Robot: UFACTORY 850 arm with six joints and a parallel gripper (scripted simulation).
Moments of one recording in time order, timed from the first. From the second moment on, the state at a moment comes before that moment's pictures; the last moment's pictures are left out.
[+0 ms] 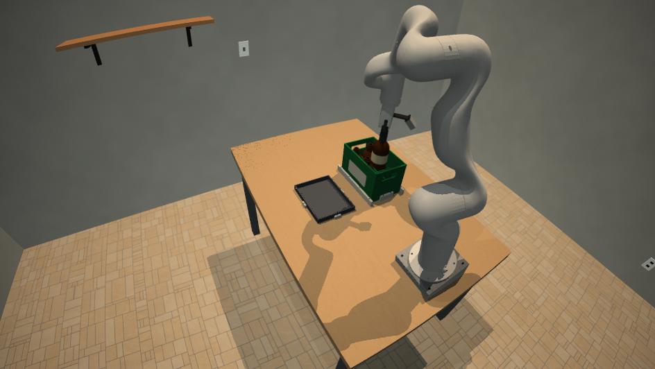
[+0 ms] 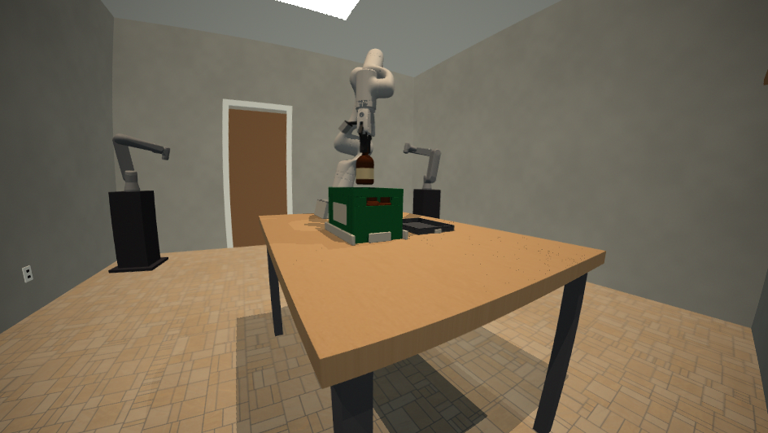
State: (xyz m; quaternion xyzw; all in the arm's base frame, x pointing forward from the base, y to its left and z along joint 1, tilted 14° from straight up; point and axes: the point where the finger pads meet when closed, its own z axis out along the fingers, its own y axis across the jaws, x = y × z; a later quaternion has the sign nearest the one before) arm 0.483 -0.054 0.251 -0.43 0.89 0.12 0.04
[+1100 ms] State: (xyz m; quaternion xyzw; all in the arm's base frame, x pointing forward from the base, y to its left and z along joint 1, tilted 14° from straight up) arm 0.489 -0.023 0.258 -0.43 0.89 0.12 0.04
